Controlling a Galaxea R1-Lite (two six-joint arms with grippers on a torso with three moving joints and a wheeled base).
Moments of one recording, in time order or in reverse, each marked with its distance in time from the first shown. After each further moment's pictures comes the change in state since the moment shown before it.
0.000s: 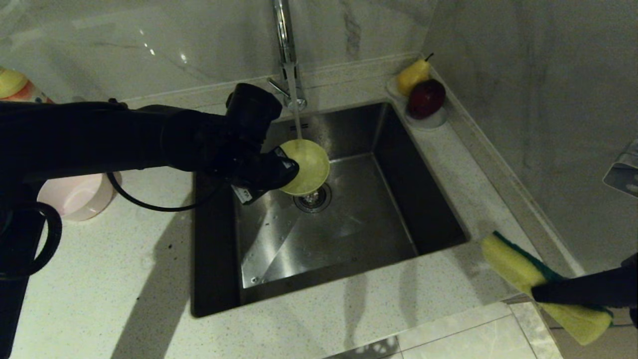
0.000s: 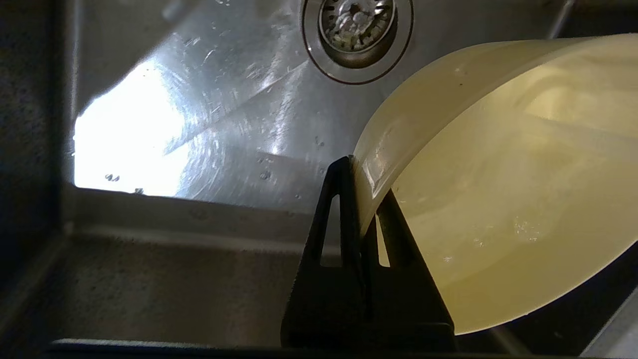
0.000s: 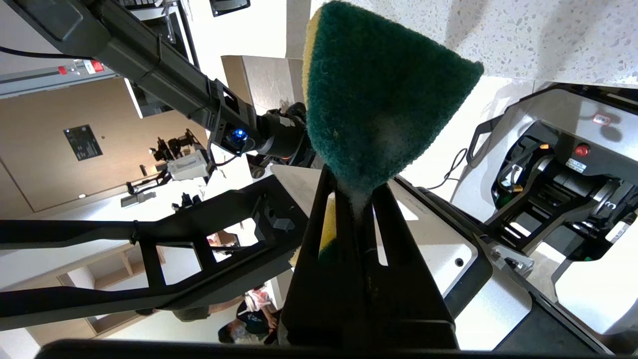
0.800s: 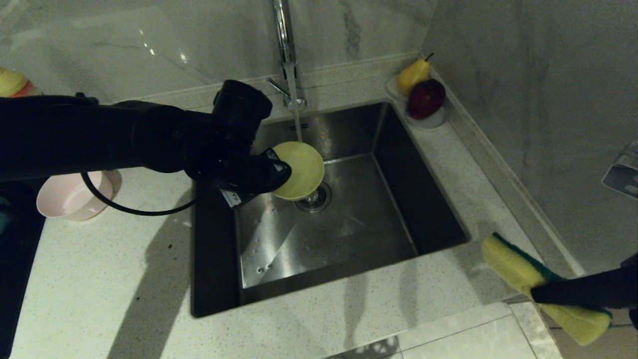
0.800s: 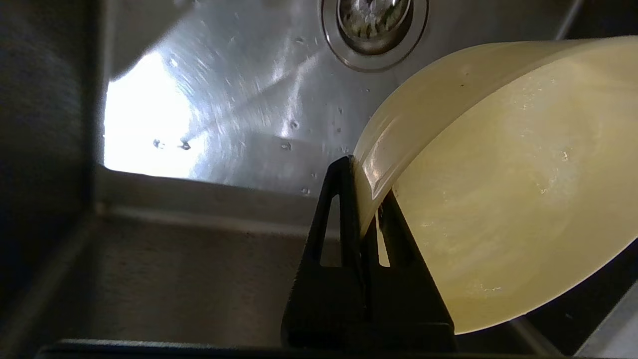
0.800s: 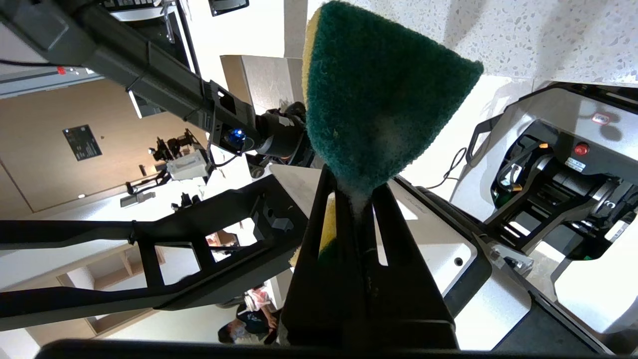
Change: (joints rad) left arm -0.002 -0.081 0.086 0.007 0.015 0.010; right arm 0.000 0.001 0.003 0.000 -0.001 -0.001
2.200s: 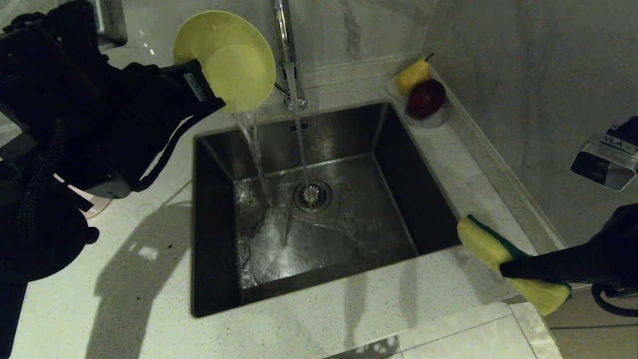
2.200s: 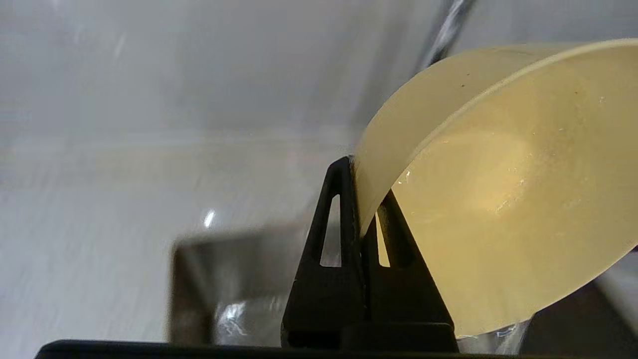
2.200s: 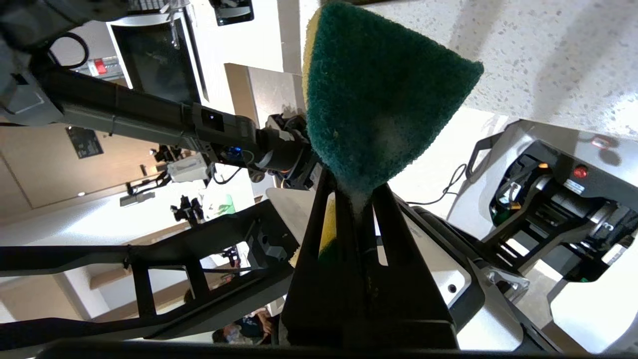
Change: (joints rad) left arm 0.054 -0.343 0.670 -1.427 0.088 0.932; right arm 0.000 0.078 -0.006 -0.103 0.018 -0.006
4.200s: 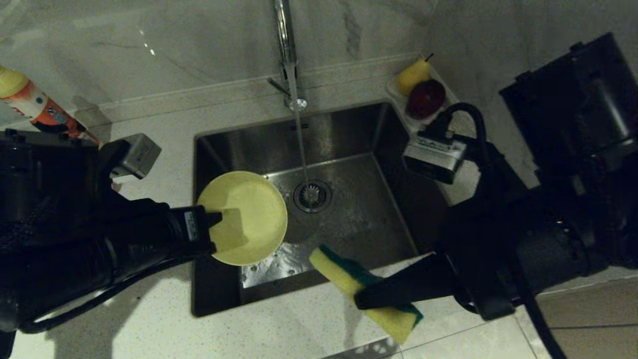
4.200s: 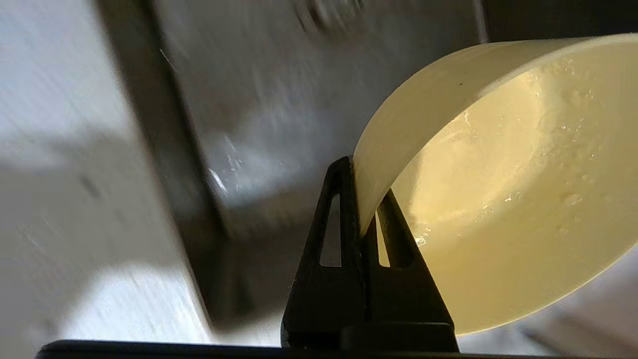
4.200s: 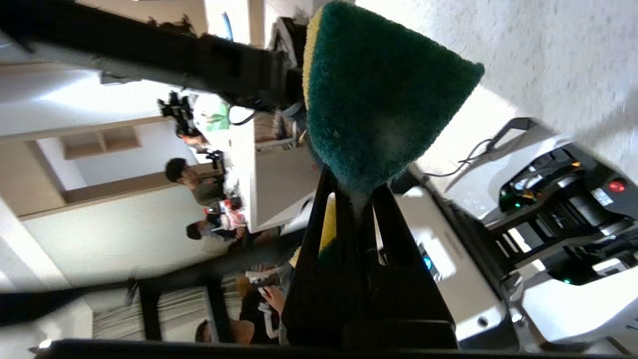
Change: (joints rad) left arm -0.111 -0.256 0.206 0.825 -0.087 -0.360; right arm 0.490 0.331 -0.324 0.013 -0.186 0.018
